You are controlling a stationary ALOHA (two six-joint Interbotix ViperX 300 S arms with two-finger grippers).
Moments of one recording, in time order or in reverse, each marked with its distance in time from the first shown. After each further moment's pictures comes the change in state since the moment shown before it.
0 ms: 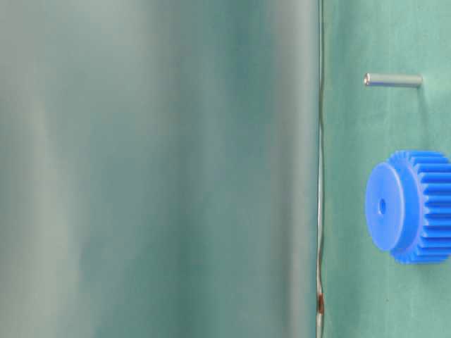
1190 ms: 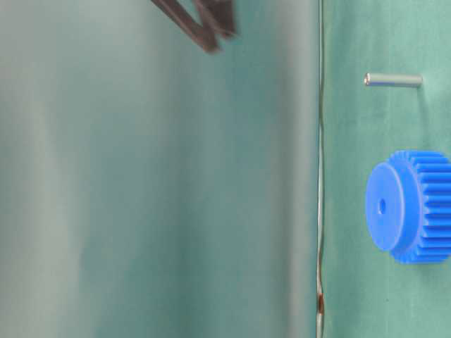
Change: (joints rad) left arm 0.000 0.003 -0.032 0.012 0.095 -0.021; right arm -0.158 0.531 -0.120 0.017 -0.008 -0.003
